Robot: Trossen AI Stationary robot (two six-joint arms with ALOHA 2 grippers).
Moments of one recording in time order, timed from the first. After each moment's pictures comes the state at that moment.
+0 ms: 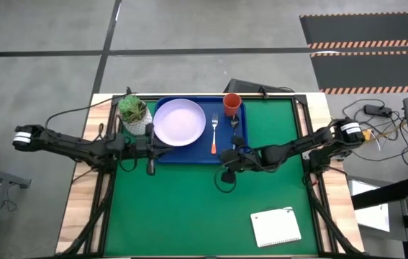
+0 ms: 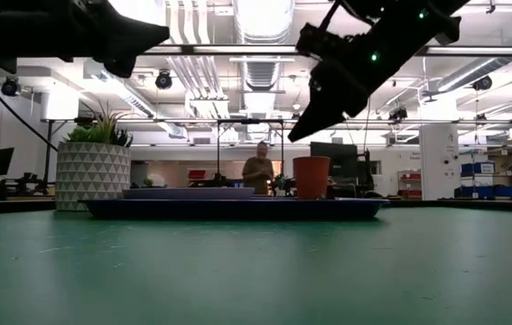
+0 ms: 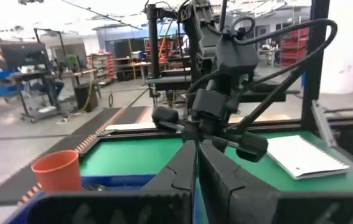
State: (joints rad) left arm -0.05 0.81 0.26 0.66 -0.12 0.10; right arm 0.16 1.62 0.91 -0.05 0.46 0.09
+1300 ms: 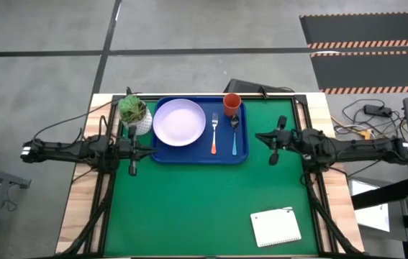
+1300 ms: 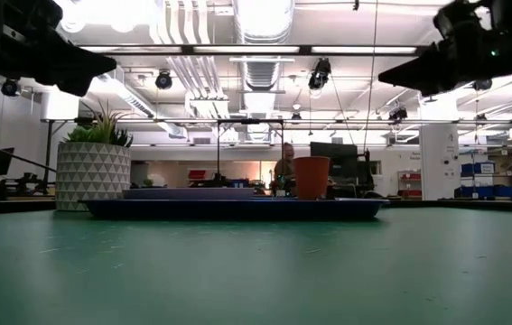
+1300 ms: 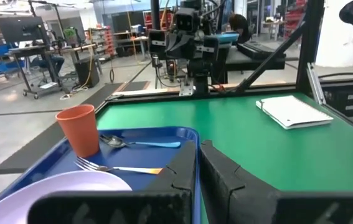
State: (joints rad) left arm -0.05 0.23 0.16 0.00 -0.14 0.09; right arm -0.10 0.58 0.20 0.33 0.17 -0.17
